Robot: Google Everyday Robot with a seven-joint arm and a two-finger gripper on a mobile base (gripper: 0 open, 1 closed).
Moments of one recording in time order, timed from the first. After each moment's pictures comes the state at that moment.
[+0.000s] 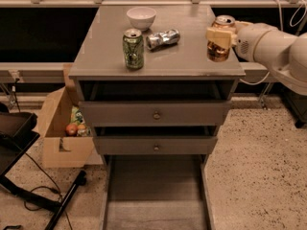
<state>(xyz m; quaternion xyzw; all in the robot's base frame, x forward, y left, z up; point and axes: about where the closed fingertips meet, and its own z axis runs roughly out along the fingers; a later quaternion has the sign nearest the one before) 0.709 -0.204 0.962 -0.19 0.72 0.13 0.66</state>
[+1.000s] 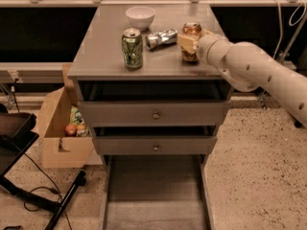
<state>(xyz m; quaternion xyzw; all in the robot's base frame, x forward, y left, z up) 0.806 -0.140 0.872 -0.15 0.74 0.13 0.64</state>
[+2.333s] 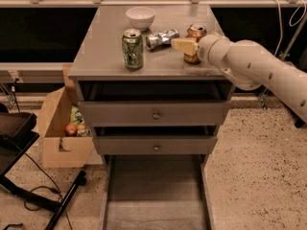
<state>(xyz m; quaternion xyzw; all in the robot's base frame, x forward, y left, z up) 0.806 -0.138 0.889 -0.15 0.74 0.13 0.64</state>
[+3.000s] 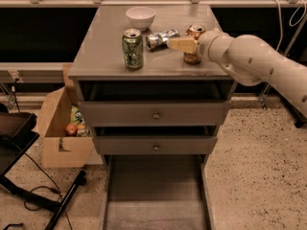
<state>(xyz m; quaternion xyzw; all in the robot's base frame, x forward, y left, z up) 0.805 -0.135 0.898 -0.16 0.75 0.13 0.63</state>
